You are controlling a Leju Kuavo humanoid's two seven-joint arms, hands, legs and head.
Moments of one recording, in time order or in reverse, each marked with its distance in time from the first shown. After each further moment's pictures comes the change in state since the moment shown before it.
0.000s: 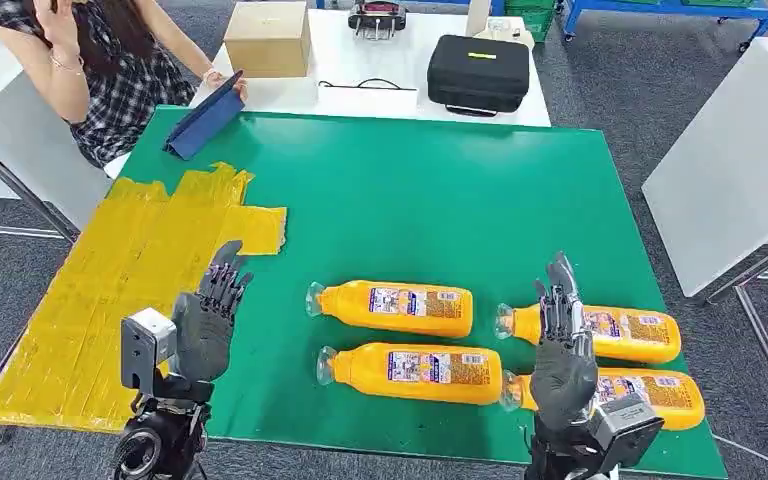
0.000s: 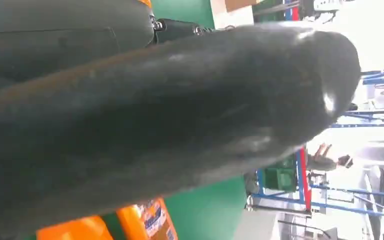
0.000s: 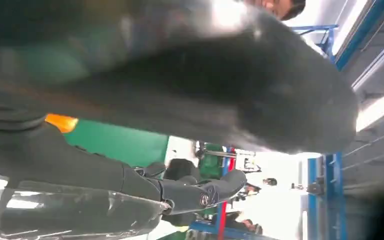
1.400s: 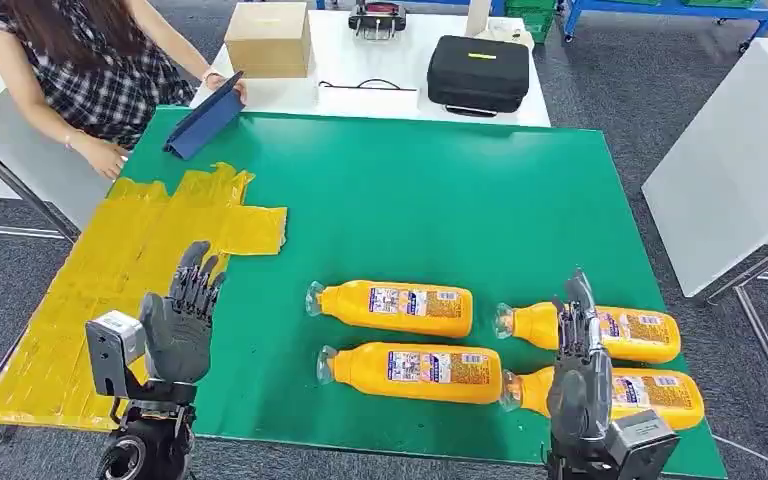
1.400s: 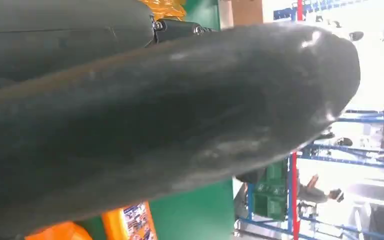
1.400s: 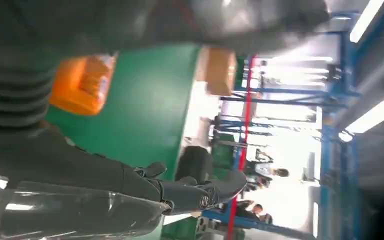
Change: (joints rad) left arm 0.032 0.009 0.032 -0.041 0.068 0.103 0.006; right arm 0.027 -0.069 0.008 -0.003 -0.055 -0.079 -0.029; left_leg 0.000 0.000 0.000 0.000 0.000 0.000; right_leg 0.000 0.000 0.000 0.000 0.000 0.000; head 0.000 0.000
